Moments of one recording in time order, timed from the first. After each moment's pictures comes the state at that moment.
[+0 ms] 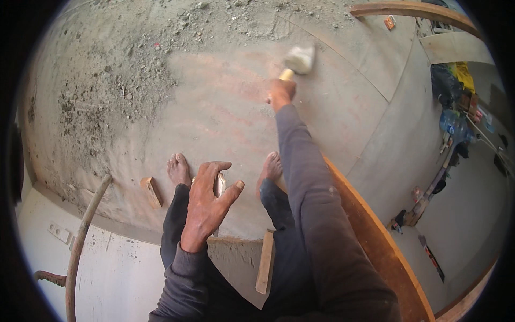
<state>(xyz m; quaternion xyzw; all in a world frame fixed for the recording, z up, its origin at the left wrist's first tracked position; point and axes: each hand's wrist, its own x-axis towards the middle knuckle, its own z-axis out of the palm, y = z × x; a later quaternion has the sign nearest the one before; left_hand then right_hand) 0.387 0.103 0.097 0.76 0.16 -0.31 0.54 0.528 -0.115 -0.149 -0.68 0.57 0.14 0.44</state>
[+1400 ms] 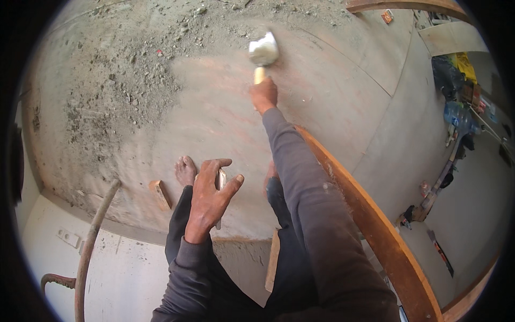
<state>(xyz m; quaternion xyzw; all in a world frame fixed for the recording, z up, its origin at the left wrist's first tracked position) 0.386 0.114 0.088 0.77 0.18 -0.34 0.51 0.513 -0.056 -0.133 -0.81 0.40 0.27 0.34</state>
